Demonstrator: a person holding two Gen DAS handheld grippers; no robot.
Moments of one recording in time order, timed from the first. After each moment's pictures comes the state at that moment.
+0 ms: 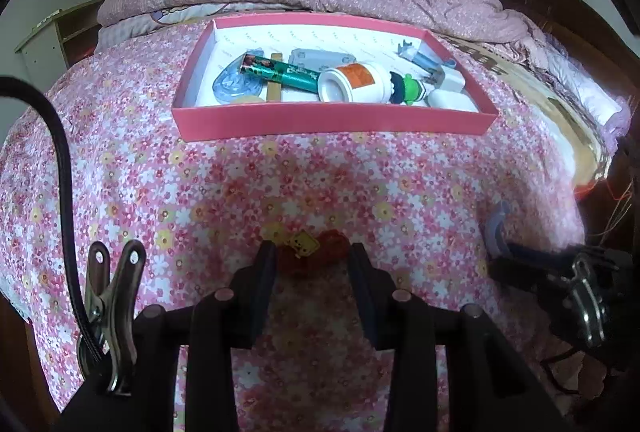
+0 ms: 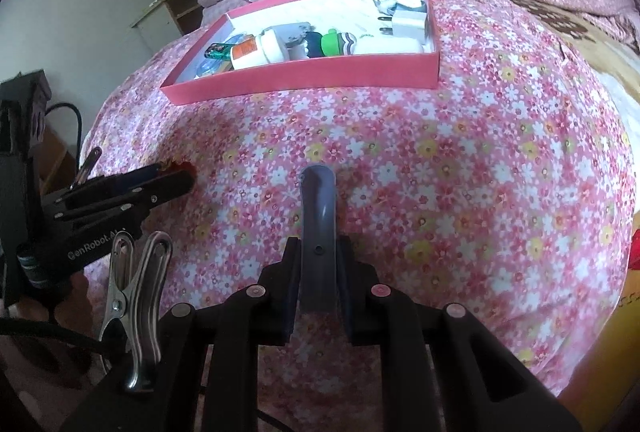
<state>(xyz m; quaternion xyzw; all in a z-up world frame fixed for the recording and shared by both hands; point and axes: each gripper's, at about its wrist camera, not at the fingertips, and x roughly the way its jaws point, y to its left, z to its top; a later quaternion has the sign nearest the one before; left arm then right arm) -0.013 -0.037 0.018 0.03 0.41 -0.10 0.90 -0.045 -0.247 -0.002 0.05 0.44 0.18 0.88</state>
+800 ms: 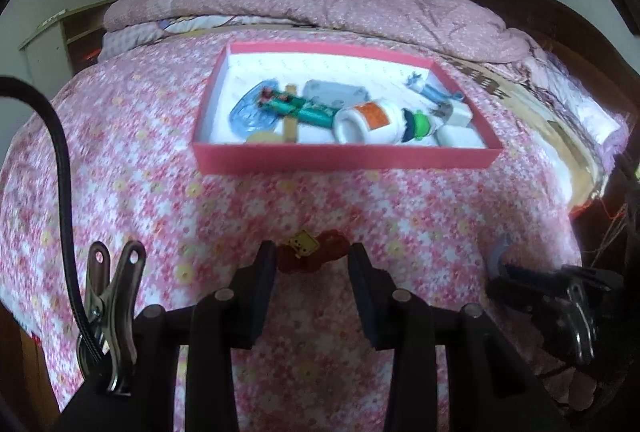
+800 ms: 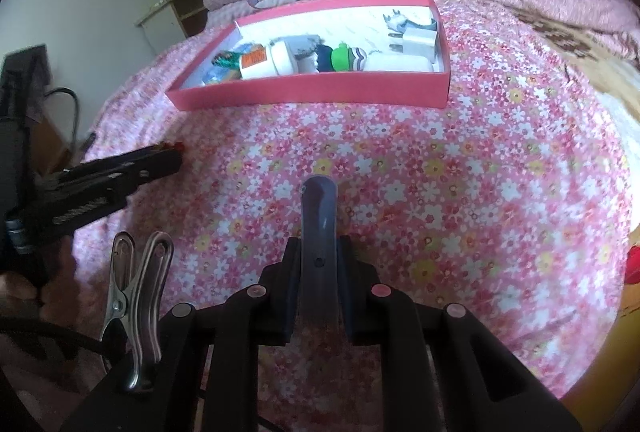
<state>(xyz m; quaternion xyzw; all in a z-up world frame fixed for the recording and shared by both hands) 0.000 -0.027 0.039 0.01 0.40 -0.10 0.91 -0.034 -0.247 0.002 0.07 0.43 0.19 0.88</state>
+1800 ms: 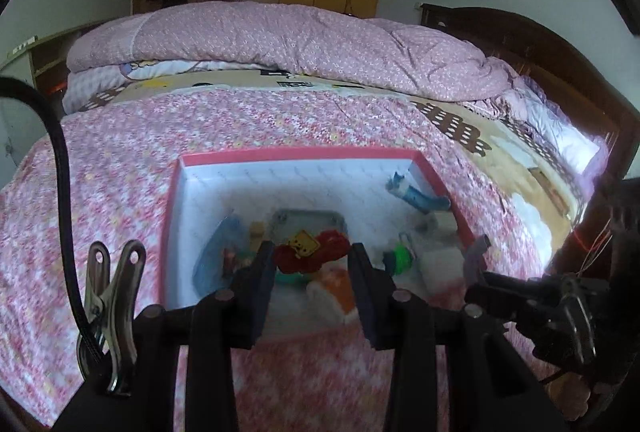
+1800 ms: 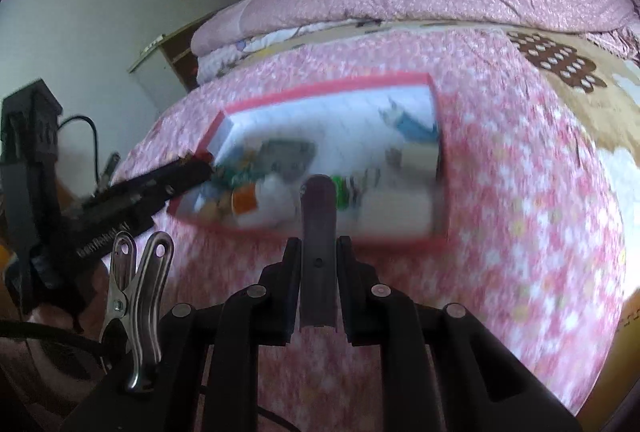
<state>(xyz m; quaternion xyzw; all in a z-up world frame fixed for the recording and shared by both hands) 0.098 -0.050 0.102 -0.01 0.36 -0.15 0.92 0.055 -0.254 0.070 0.11 0.40 0.18 0.89</state>
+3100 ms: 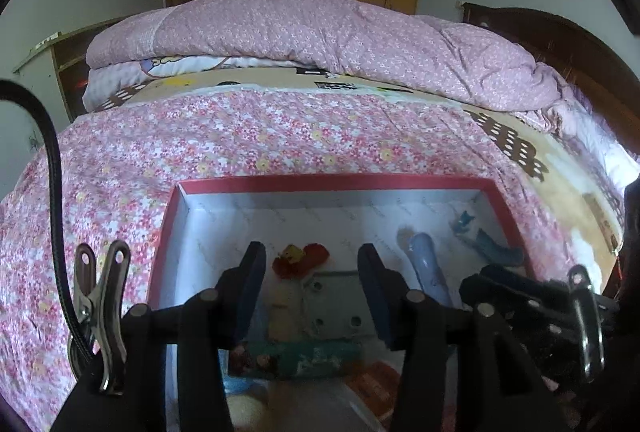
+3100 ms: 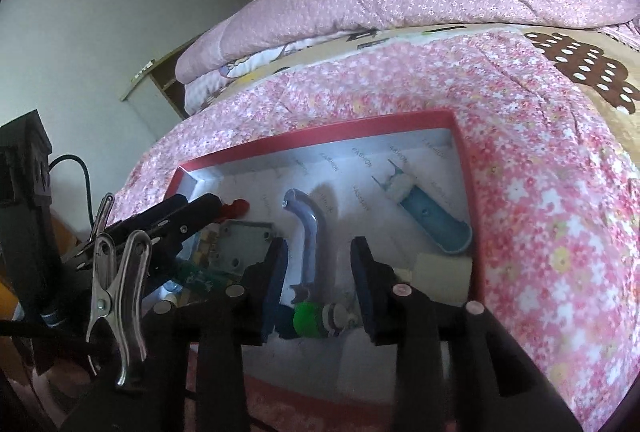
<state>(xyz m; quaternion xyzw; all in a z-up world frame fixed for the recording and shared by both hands) 0.172 -0.065 0.081 0.00 0.37 -0.08 0.93 0.143 -0.260 0.047 0.16 0.39 0.18 0.89</state>
